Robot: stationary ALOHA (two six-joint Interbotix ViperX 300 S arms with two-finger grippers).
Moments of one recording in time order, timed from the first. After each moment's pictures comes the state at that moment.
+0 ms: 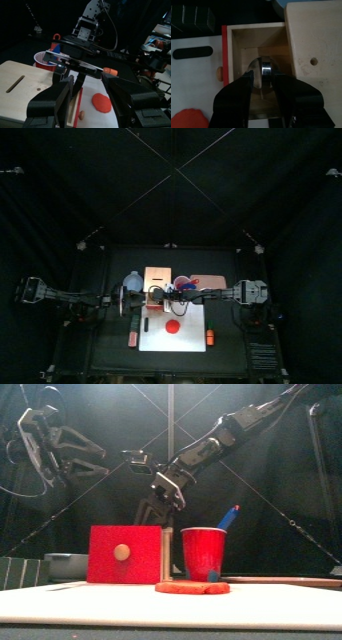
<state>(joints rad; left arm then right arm) 0.02 -0.51 1.28 -0.13 -0.78 -0.13 -0.14 0.29 0.25 -0.09 0.27 0.02</state>
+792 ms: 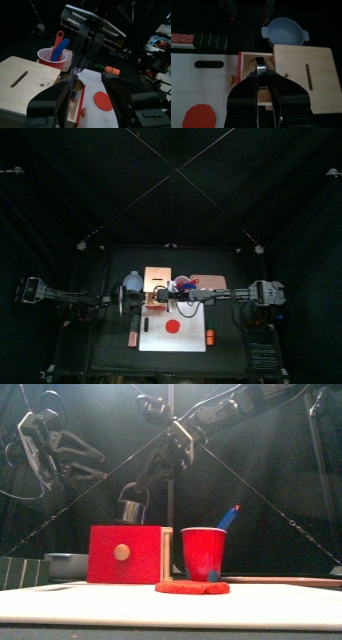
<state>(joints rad) 0.03 -0.51 1.29 -0.16 -0.78 -0.13 -0.08 0.04 0.31 -0.23 0.28 0.03</state>
